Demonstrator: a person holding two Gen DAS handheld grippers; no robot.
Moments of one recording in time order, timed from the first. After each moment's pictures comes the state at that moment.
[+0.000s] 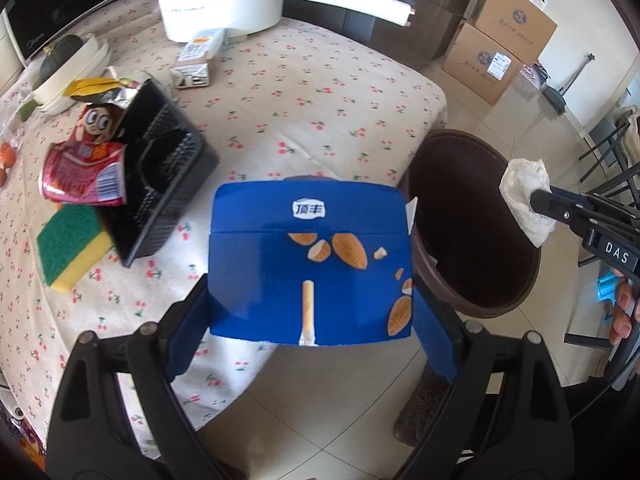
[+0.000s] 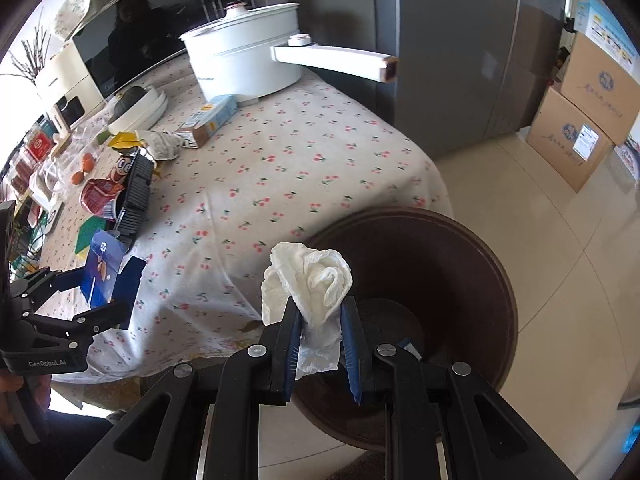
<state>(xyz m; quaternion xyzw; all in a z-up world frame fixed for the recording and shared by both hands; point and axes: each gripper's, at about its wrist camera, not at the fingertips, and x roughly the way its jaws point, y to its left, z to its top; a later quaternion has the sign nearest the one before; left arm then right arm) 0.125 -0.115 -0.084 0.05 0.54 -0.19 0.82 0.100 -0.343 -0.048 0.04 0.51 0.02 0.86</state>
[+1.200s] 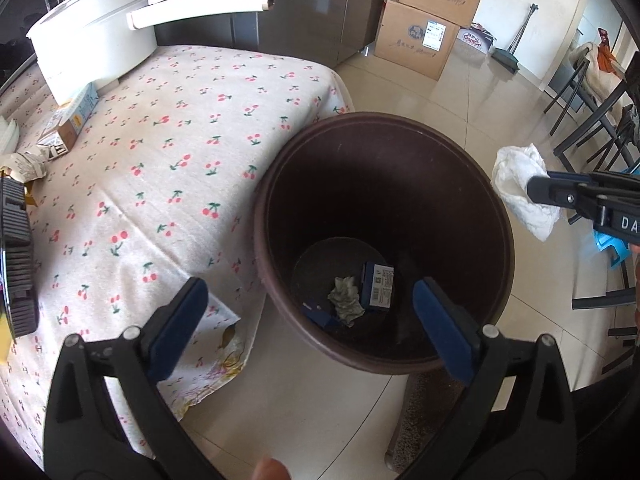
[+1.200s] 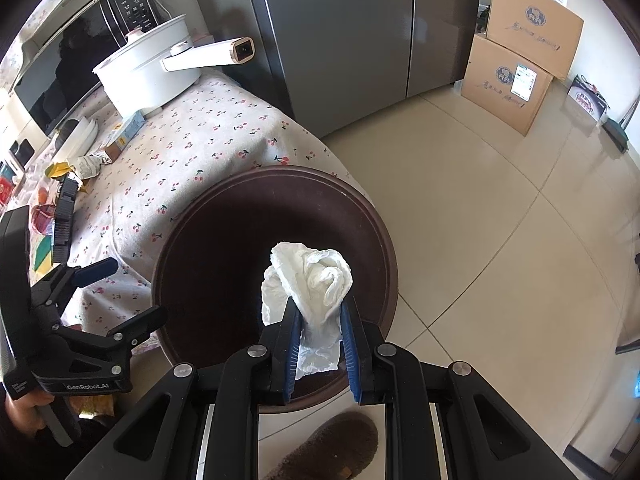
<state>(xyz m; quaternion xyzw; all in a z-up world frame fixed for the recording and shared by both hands) 0.115 -0.230 -0.115 0.12 0.49 -0.27 0.82 0.059 -0.446 -0.066 0.08 0.53 -0.05 0.84</state>
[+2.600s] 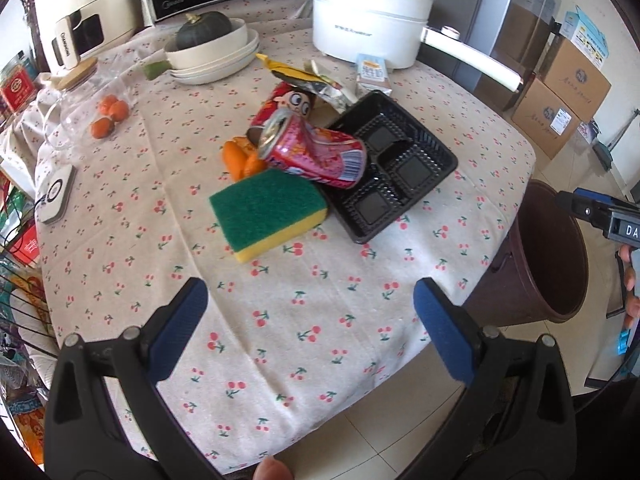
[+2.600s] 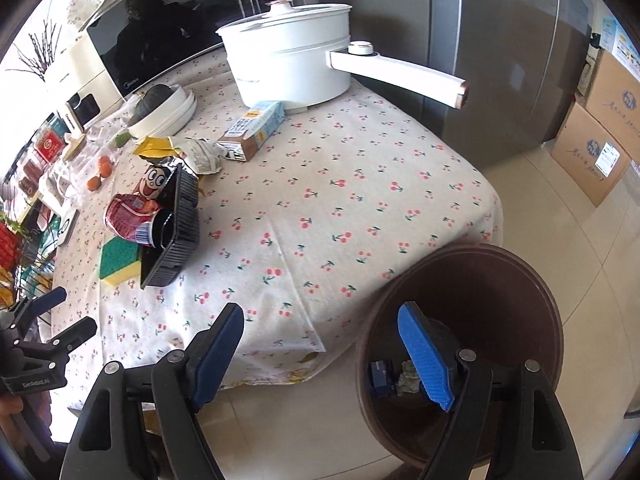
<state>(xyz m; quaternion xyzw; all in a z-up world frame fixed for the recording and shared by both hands) 0.124 0.056 -0.065 0.01 0.50 -0.06 0.86 0.151 -0.236 -0.037 0.03 0.51 0.05 0.86</state>
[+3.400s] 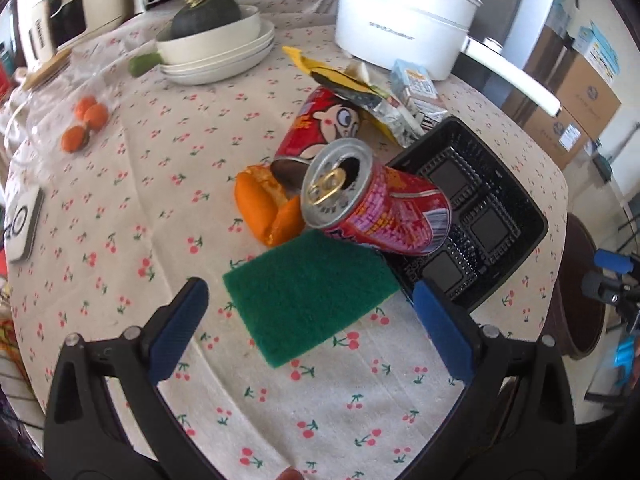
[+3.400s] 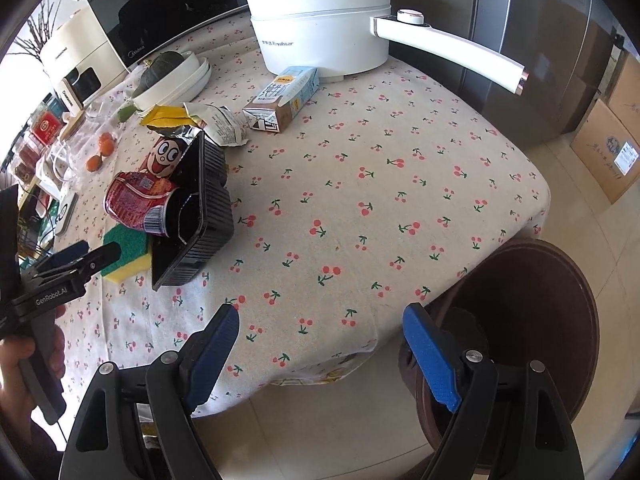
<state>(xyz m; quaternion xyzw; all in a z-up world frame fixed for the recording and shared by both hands) 0.210 0.071 -0.109 0.01 0.50 -0.10 0.86 0.174 -0.197 -0.066 0.03 0.55 0.06 0.83</state>
